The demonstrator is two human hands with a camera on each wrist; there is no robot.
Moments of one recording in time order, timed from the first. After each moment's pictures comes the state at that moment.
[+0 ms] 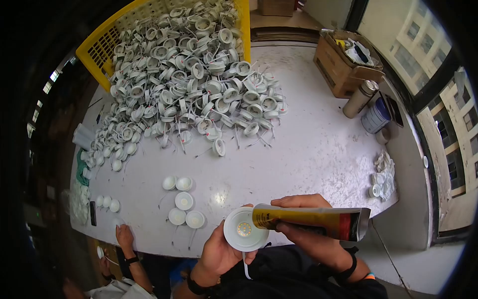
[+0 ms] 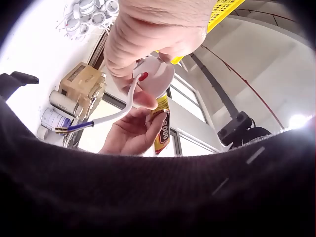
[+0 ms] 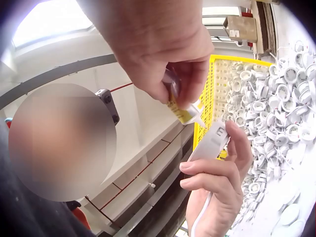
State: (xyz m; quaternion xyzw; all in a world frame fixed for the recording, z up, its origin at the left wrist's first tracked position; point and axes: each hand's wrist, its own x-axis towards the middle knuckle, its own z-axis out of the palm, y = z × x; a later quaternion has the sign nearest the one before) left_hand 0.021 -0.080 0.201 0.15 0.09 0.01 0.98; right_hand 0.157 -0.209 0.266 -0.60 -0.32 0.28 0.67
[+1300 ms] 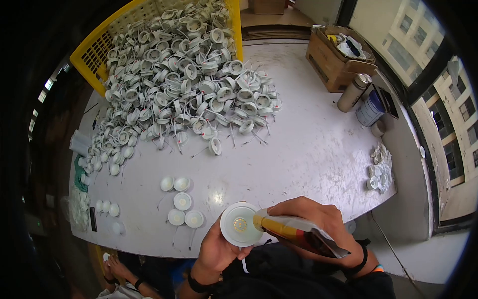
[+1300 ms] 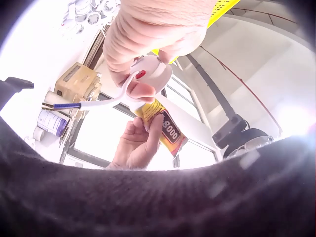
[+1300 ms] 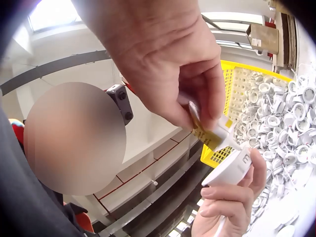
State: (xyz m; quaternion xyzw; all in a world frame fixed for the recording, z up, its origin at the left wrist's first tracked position) left_hand 0.018 -0.078 0.199 0.19 0.10 0.01 0.98; right_hand 0.157 -0.212 0.300 -0.74 -0.46 0.21 0.45
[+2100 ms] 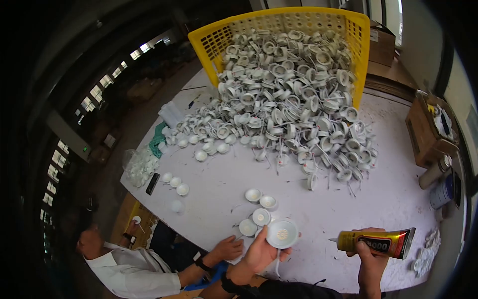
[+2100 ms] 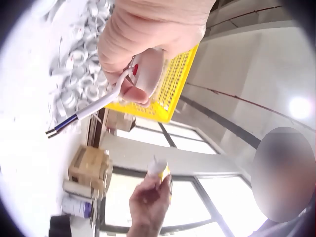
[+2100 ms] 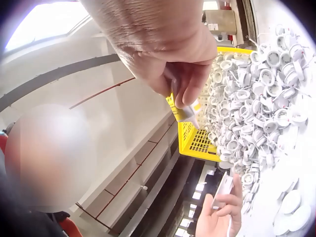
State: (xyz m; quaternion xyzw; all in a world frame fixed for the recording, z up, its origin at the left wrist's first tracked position) left_hand -0.027 -0.016 0.165 0.22 0.16 0.17 0.95; right_hand 0.150 -0.157 0.245 -0.61 -0.22 0.25 0.72
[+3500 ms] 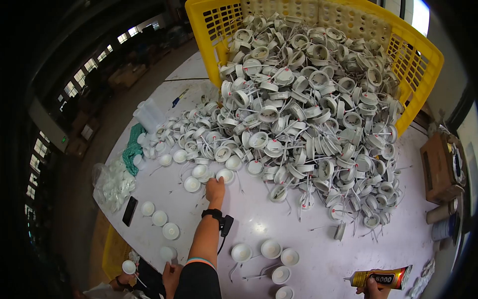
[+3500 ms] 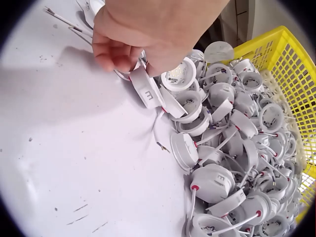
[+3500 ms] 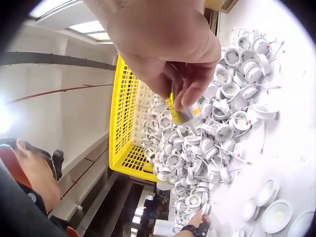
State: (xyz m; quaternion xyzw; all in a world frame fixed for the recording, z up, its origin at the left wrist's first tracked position) left_hand -0.060 0.433 -0.011 0.57 0.76 0.19 0.25; right_hand 0.132 -0.022 0.197 -0.71 -0.09 0.27 0.64
